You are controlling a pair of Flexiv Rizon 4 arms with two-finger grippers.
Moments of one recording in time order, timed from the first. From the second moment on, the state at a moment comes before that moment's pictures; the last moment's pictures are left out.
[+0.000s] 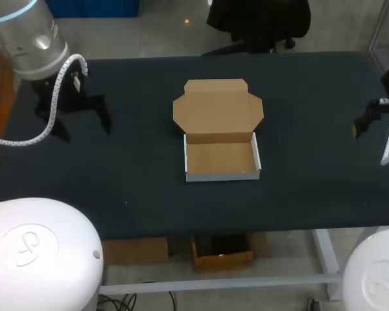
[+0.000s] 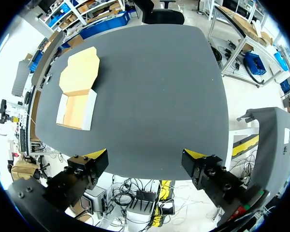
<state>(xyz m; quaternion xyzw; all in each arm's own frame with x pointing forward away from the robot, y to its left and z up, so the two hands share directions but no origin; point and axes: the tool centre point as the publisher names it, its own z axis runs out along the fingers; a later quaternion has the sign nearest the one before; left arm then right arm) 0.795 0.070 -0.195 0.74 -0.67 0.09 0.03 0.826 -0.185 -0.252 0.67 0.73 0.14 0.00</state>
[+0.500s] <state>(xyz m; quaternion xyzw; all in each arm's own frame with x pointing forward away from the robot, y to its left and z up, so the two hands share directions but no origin) 0.802 0.079 -0.203 0.74 -0.67 0.08 0.03 0.827 -0.186 -0.252 0.67 0.73 0.14 0.00</state>
